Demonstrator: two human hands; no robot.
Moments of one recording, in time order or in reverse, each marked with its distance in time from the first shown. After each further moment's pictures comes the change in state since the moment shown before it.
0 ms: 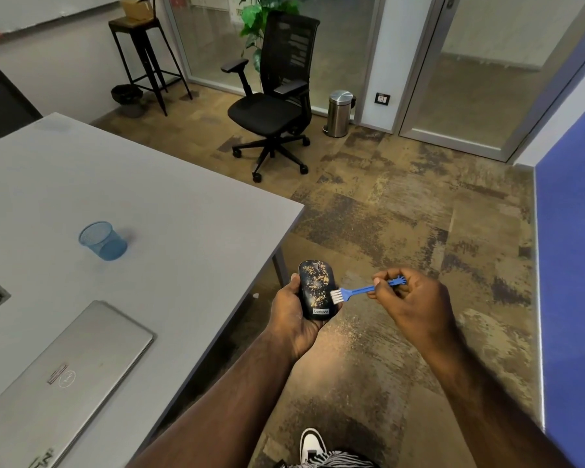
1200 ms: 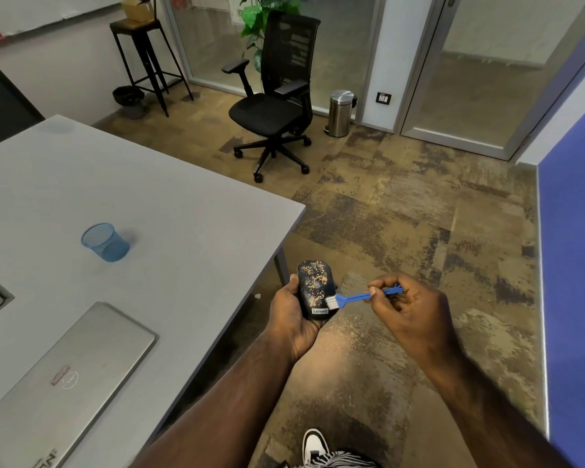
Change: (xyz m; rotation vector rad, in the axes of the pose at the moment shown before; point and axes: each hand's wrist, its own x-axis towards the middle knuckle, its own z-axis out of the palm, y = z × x) left_hand -0.003 0.004 0.001 -0.028 -0.034 0.000; right_hand -0.014 0.000 0.003 0.055 -0.030 -0.180
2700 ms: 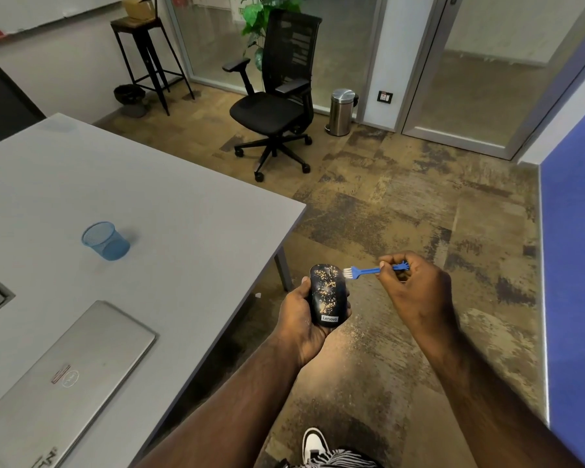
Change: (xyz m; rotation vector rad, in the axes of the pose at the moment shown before) left_hand -0.006 -0.010 0.005 0.089 -0.010 -0.062; right_hand 0.034 0.011 0.004 -0.201 0.163 0.133
